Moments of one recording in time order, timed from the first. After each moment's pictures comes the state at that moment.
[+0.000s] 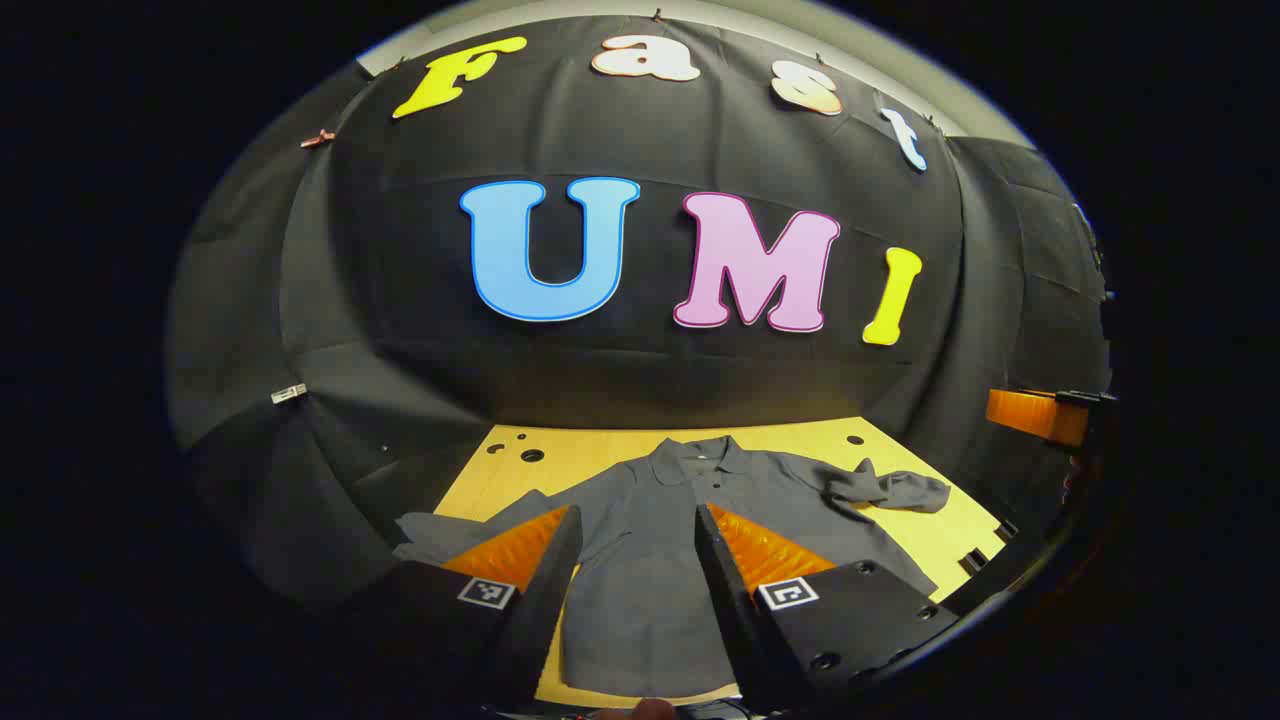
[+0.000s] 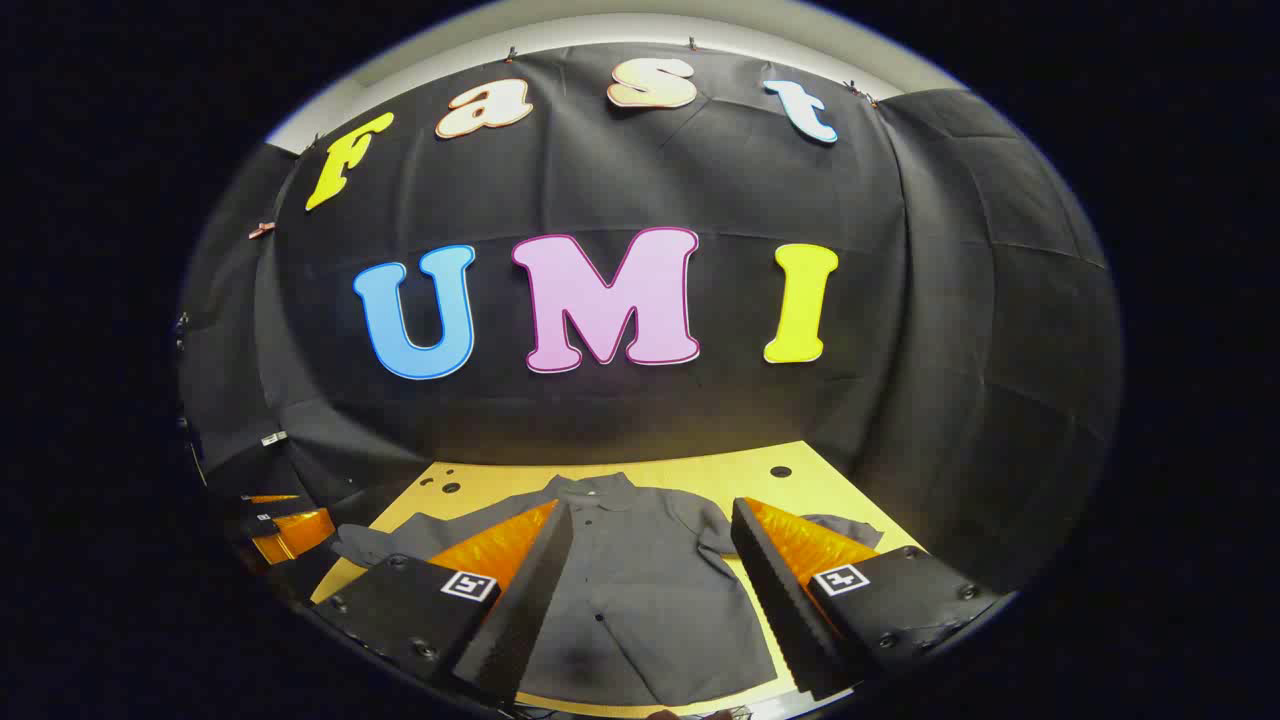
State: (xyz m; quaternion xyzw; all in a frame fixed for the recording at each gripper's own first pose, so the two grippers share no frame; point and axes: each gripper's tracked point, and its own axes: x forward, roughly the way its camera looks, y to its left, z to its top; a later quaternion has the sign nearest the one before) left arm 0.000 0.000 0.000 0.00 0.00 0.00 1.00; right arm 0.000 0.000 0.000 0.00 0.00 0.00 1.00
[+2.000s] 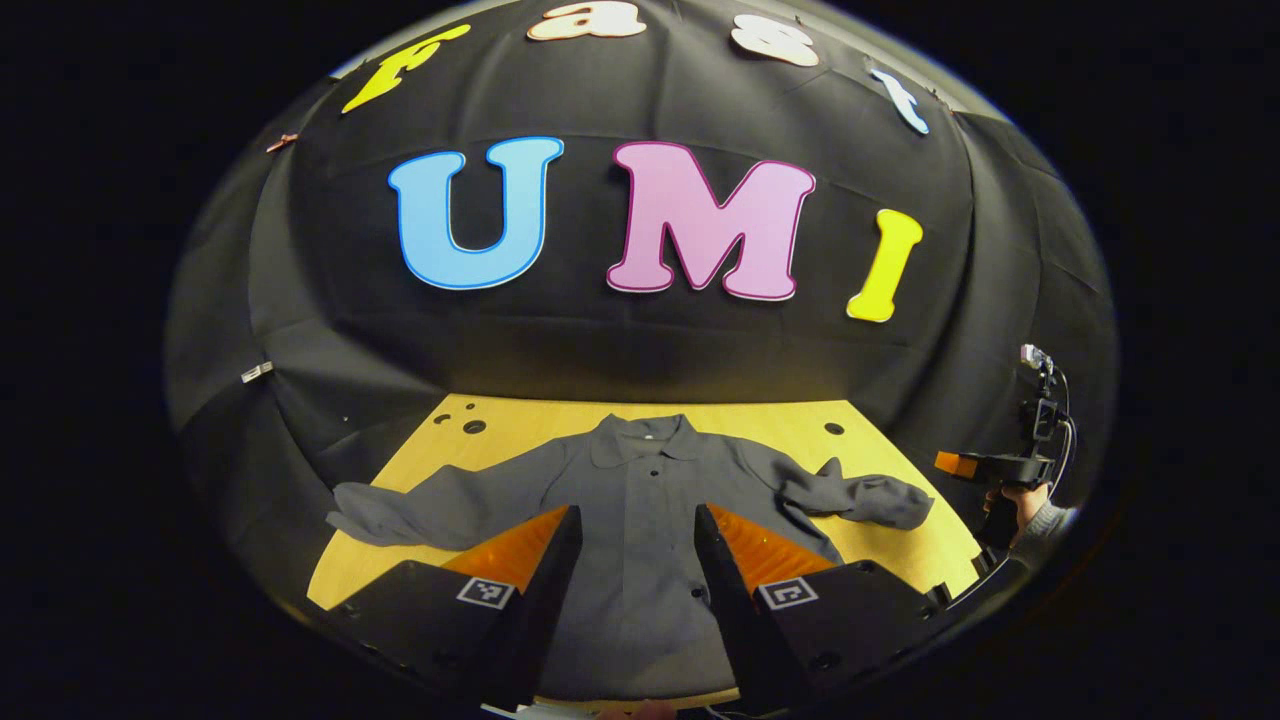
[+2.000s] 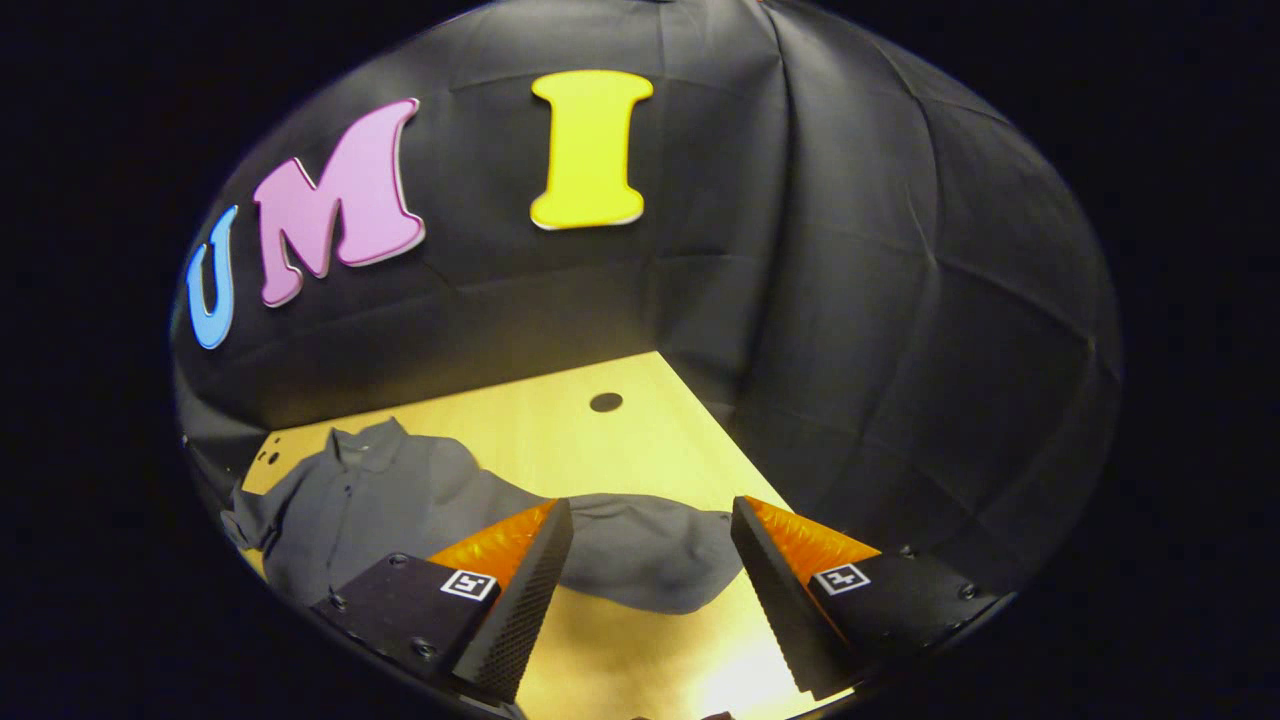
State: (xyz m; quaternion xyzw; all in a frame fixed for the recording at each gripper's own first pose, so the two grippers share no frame) left arm 0.069 -0.143 -0.008 -0.02 0.07 0.03 1.00; right arm 0.212 -0.347 -0.155 0.04 0.14 -0.13 0.98
